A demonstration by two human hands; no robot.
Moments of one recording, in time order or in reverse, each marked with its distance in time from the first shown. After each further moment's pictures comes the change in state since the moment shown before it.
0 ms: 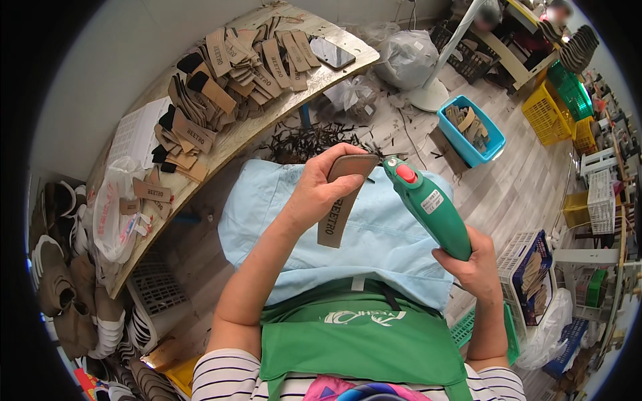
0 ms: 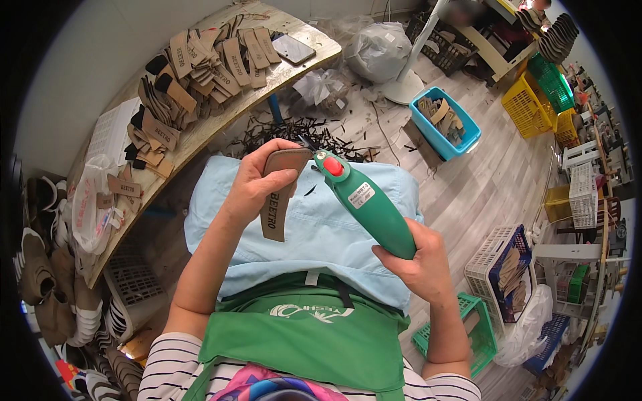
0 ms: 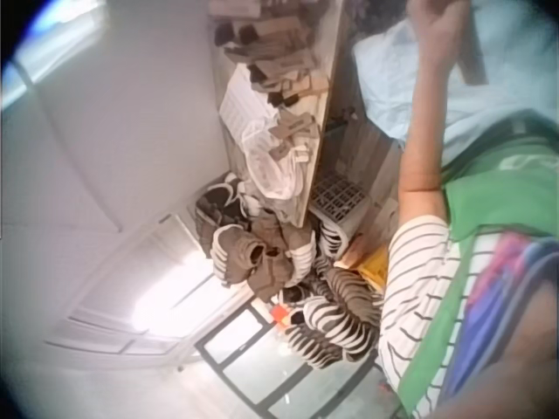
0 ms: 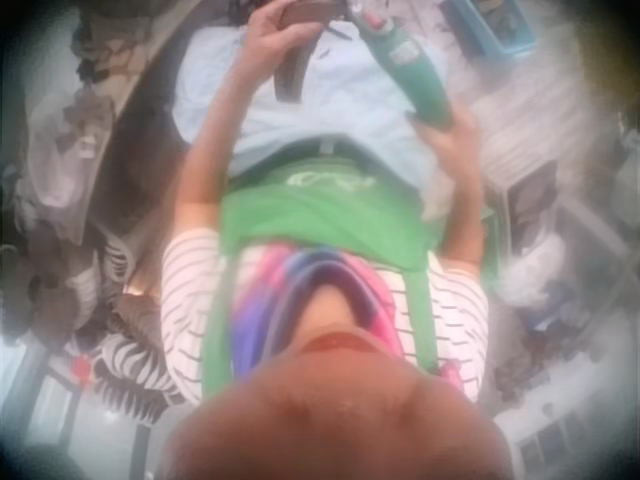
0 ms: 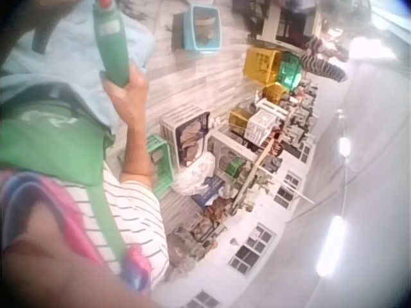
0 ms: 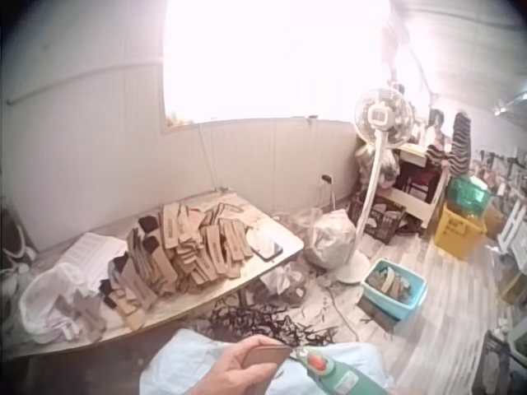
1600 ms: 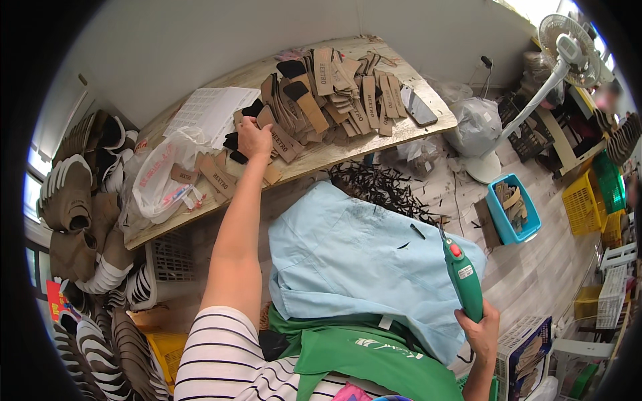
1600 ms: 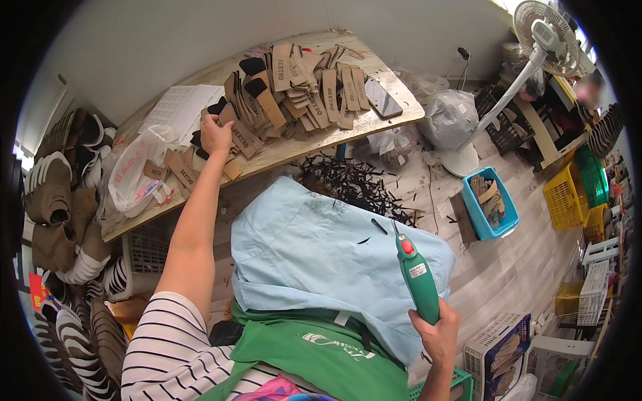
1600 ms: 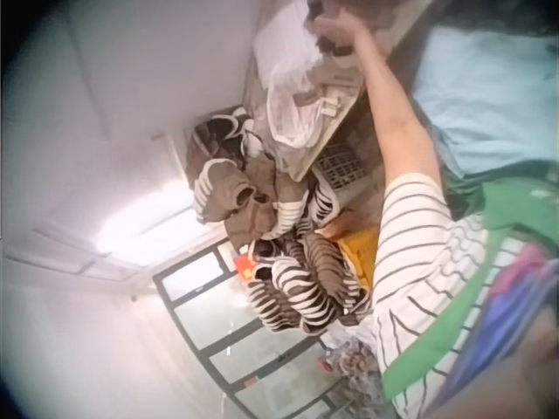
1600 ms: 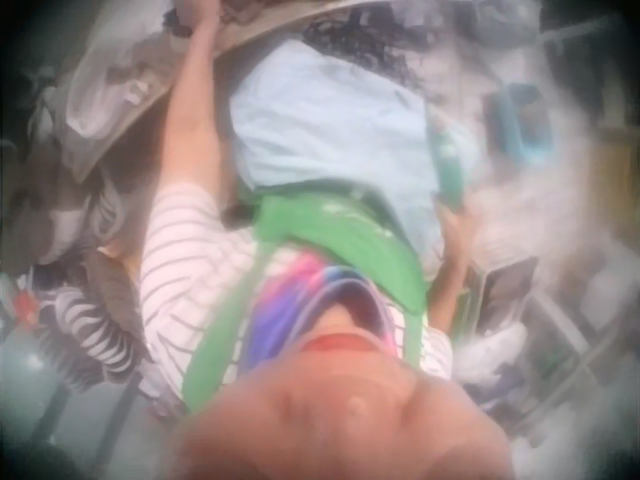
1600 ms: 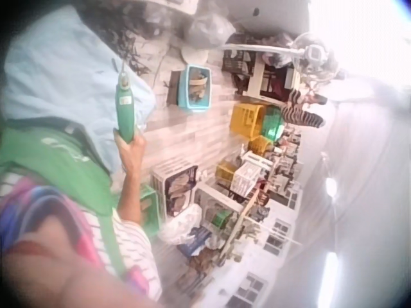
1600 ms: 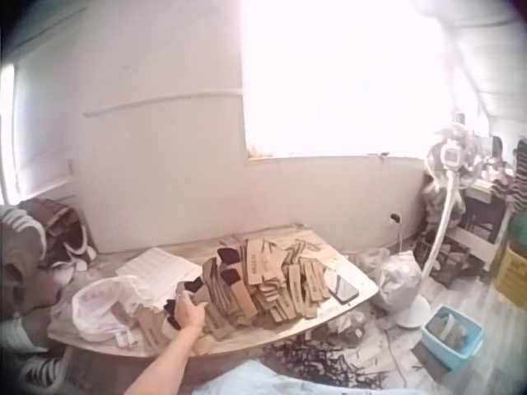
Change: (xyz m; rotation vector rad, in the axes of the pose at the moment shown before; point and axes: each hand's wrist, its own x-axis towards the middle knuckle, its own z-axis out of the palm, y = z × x) left_hand 0.007 -0.005 -0.312 1.198 1.476 -0.219; right_hand -0.005 0.039 0.020 -0.073 0.088 0.095
